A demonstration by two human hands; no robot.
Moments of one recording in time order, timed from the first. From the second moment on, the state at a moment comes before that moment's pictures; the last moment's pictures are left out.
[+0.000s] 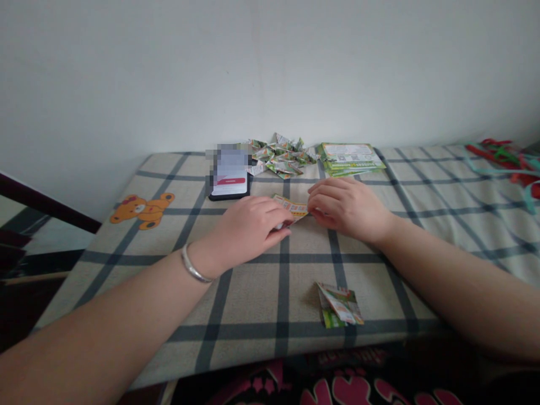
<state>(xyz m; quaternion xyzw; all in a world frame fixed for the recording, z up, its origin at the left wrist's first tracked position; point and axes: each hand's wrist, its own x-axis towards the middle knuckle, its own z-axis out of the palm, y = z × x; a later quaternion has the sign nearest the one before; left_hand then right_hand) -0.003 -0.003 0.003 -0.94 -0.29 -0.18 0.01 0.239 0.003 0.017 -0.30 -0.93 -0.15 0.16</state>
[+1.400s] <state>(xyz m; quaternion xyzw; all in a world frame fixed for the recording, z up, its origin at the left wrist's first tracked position) -0.004 0.002 0.002 -0.92 -0.30 -0.26 0.00 0.234 0.007 0.010 -0.20 -0.95 -0.01 0.23</state>
